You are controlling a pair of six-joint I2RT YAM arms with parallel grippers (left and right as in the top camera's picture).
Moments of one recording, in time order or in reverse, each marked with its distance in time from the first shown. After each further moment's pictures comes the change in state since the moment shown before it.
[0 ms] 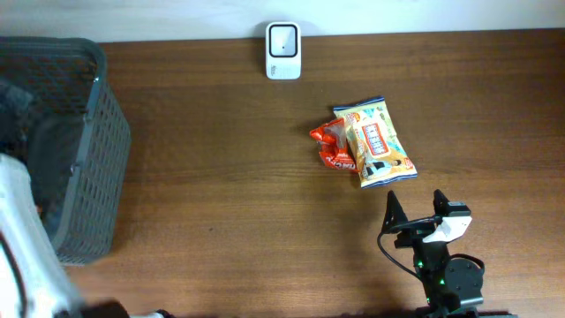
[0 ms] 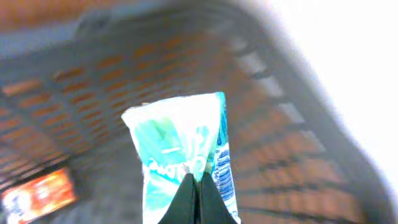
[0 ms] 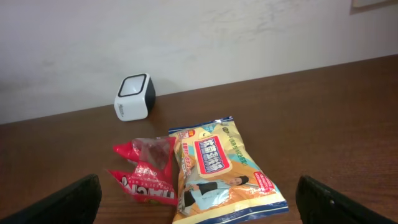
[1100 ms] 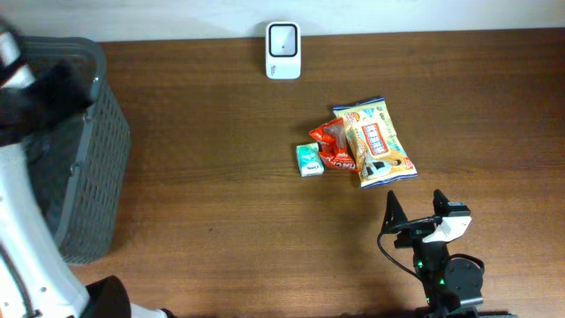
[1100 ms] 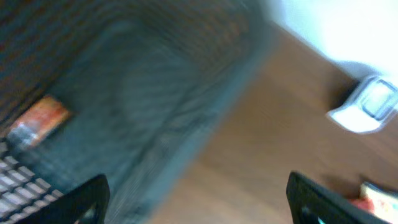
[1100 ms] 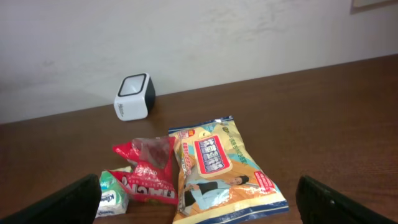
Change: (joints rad) left arm -0.182 0.105 0.558 -0.775 0.164 0.179; right arm 0.000 0.001 0.000 0.000 0.000 0.001
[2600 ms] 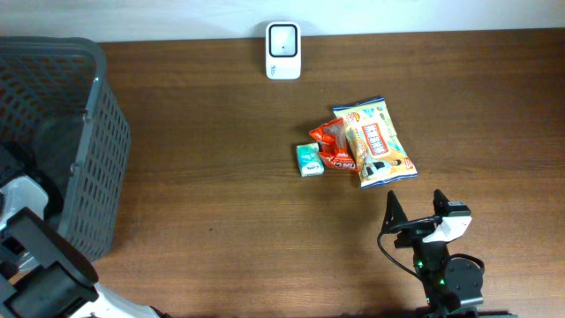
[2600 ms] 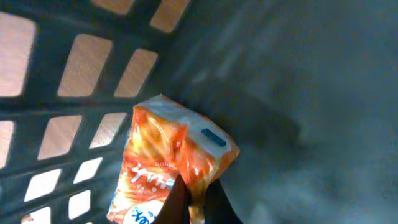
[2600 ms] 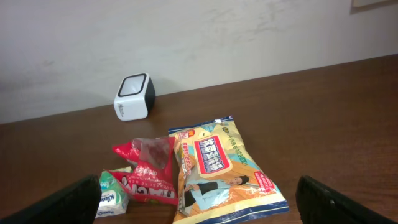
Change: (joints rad) left arm 0.386 0.216 -1.088 1.086 -0.459 0.570; right arm 0.000 0.000 0.000 0.000 0.000 -0.001
